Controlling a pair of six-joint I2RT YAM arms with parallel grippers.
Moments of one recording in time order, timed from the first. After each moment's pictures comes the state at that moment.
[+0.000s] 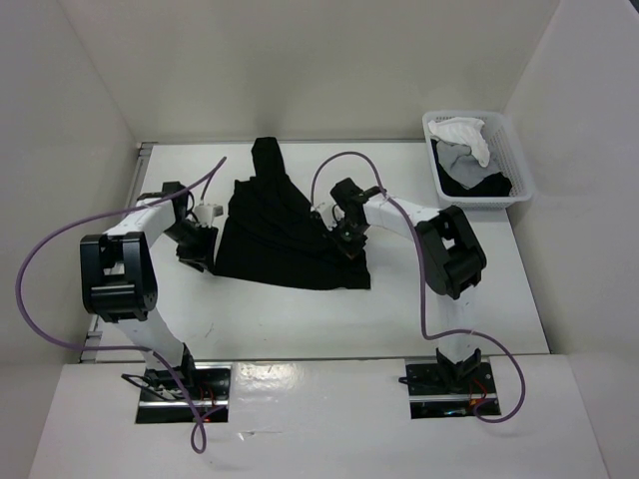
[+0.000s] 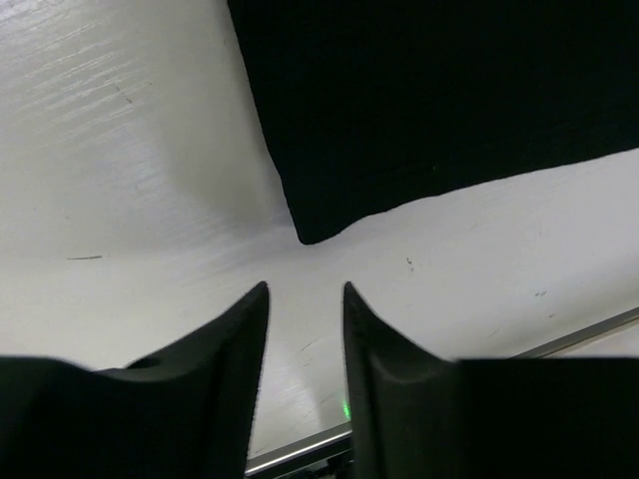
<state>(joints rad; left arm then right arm) 0.11 1.73 1.16 -0.92 0.30 0.31 0.54 2.02 1.42 -0.74 -0.27 -0.30</state>
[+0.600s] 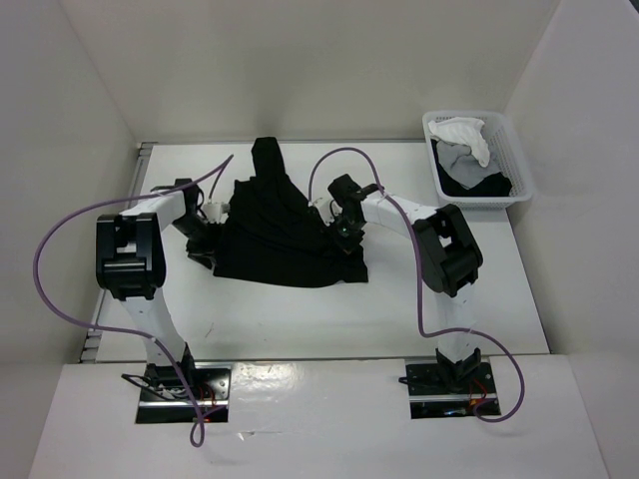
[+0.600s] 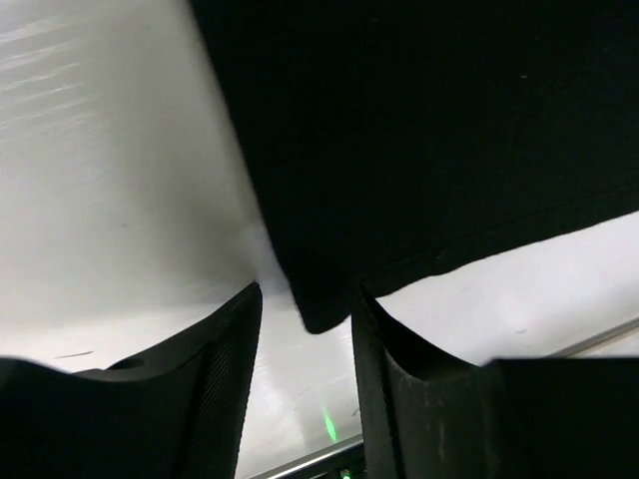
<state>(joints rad) 0.08 1.92 1.28 -0.91 0.31 0.24 0.54 2.05 1.48 -0.72 -0.25 -0.30</state>
